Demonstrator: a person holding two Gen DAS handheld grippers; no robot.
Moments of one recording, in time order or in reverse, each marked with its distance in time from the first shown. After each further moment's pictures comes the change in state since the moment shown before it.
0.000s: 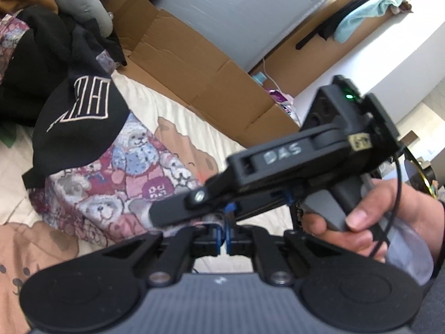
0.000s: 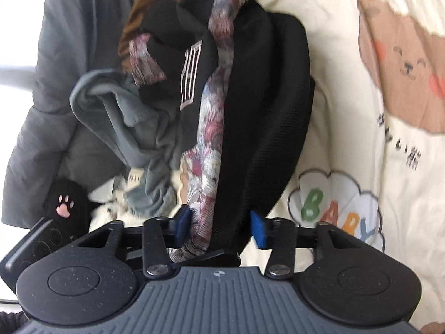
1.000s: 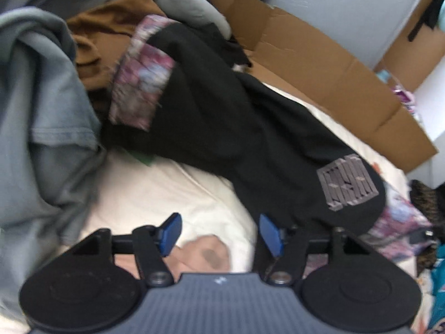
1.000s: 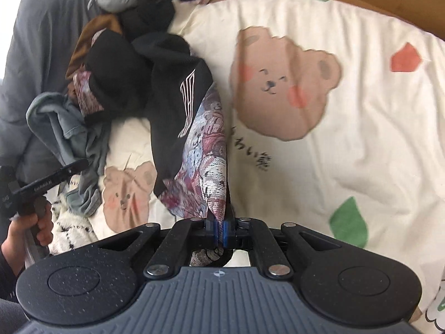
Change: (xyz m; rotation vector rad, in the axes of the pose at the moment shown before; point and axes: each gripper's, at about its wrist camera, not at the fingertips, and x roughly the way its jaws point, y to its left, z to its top) left arm -0.041 0.079 0.051 -0.028 0.052 0.568; right arm -0.123 -0.119 -0.019 -0.029 -0.126 -0.233
